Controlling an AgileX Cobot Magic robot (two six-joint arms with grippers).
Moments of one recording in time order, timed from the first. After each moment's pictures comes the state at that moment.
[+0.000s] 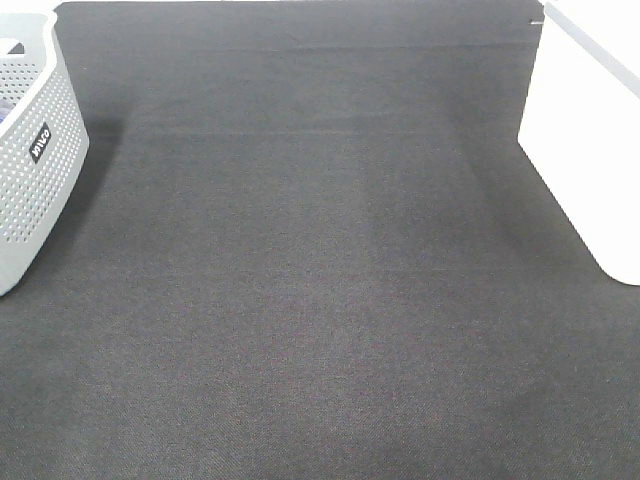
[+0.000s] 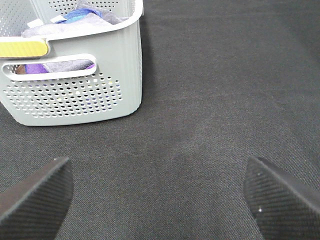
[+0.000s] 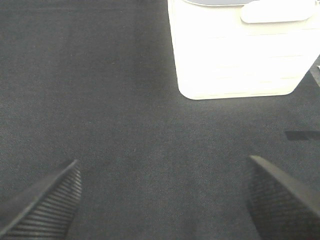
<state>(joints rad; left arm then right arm) -0.01 0.00 -0.50 -0.08 1.06 0.05 0.01 0.01 -0.50 0.04 1.07 -0.02</state>
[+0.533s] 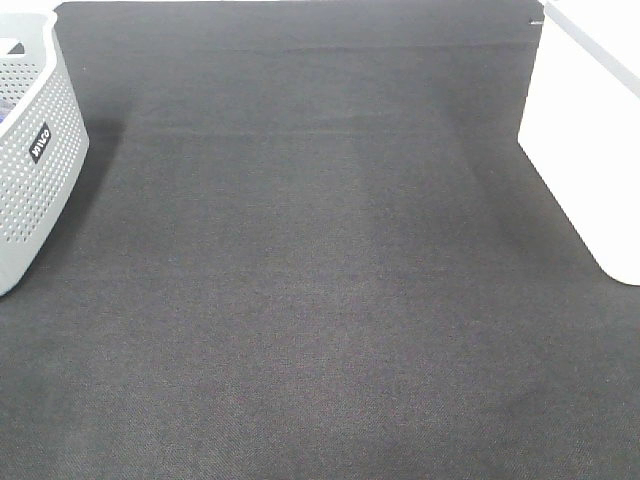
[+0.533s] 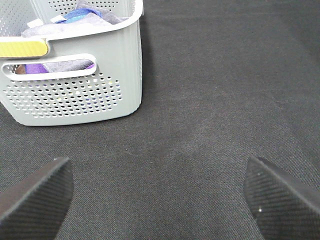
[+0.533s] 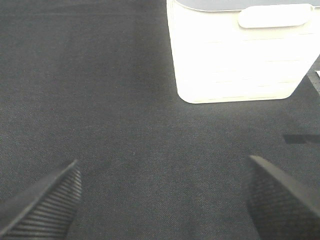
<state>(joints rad) -0.01 0.00 -0.50 -0.08 1.06 0.05 0.01 -0.01 -0.50 0.03 1.07 -0.02</state>
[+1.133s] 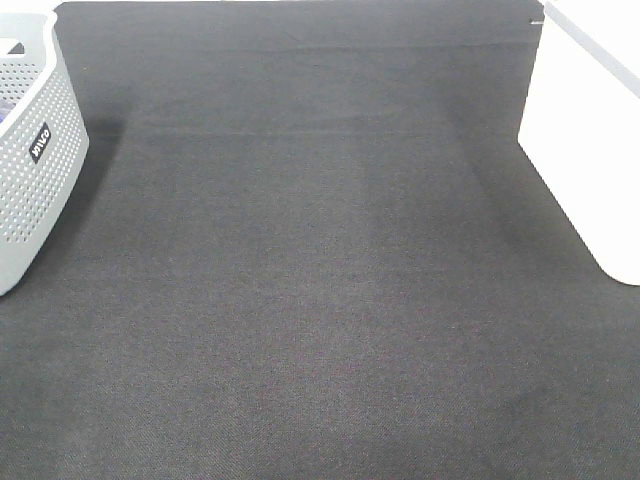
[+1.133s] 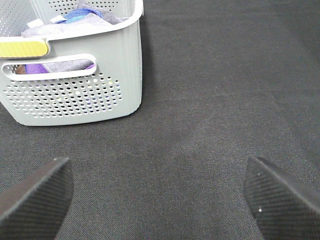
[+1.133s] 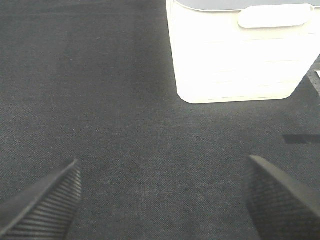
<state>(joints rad) -0.01 0.00 -0.50 -0.08 1.06 0.05 0.01 -0.01 -0.50 0.03 1.07 -0.02</state>
